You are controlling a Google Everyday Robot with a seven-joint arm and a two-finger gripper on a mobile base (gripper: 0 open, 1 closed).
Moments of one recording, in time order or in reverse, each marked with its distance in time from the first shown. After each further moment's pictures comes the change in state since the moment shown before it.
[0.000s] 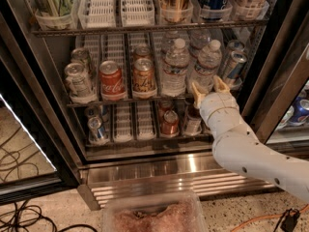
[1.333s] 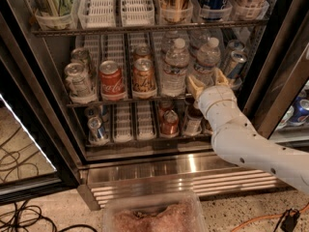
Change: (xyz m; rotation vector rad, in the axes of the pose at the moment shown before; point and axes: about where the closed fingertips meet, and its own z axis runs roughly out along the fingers) arm -0.010 0.002 0.020 -0.020 -0.029 -0.027
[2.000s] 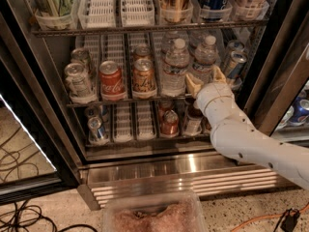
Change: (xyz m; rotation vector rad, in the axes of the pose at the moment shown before) arm -0.003 0.004 0.012 -0.024 -0.009 -0.009
